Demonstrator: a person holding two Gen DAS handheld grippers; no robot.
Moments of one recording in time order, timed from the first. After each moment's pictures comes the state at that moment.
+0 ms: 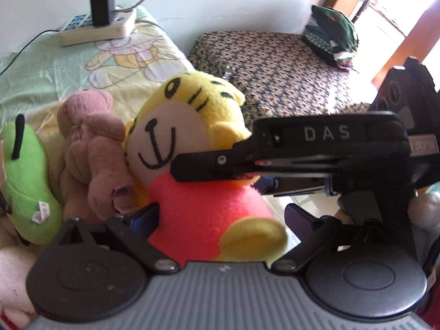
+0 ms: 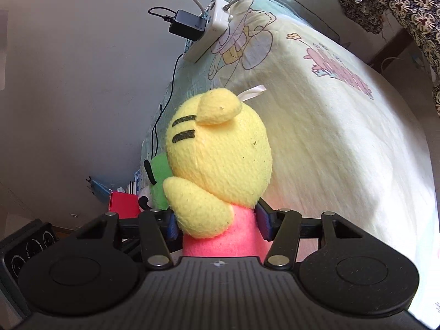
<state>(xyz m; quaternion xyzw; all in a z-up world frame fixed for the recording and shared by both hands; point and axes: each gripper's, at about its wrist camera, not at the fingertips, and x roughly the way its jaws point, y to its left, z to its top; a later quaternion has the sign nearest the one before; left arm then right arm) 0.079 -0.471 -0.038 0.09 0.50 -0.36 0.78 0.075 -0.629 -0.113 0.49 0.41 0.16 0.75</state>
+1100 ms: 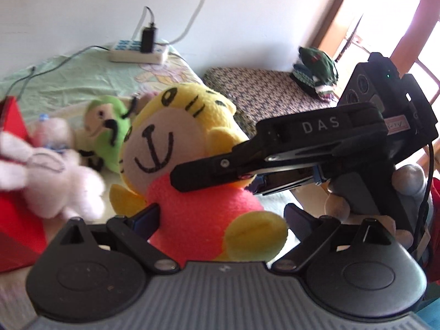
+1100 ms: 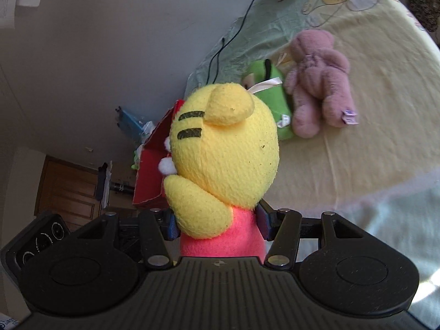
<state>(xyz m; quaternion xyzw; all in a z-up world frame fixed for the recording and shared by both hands) -0.009 -0.332 0.037 0.03 0.43 -0.35 0.83 0.044 -0.502 -0.038 0.41 0.45 0.28 0.75</state>
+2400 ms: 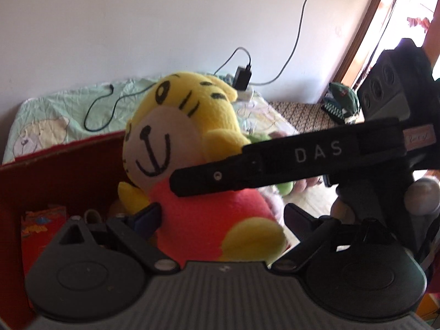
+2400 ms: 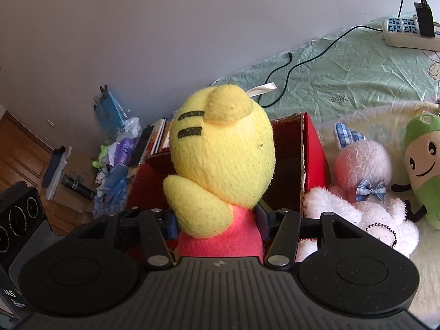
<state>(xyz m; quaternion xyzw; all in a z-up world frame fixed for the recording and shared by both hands) 0.118 -0.096 0.042 0.02 0.39 -0.36 0.85 0.143 -0.256 0.008 0.24 0.41 0.23 0.85</state>
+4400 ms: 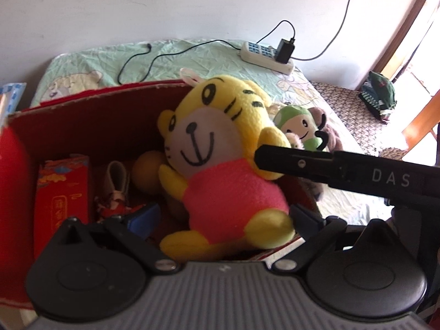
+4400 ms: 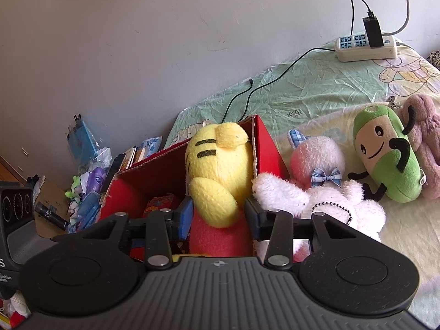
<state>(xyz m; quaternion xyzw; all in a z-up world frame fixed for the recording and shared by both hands) 0.115 -0.087 0.033 0.01 0.46 -0.26 0.85 0.083 -0.273 0.005 0.26 0.35 0.14 0.89</state>
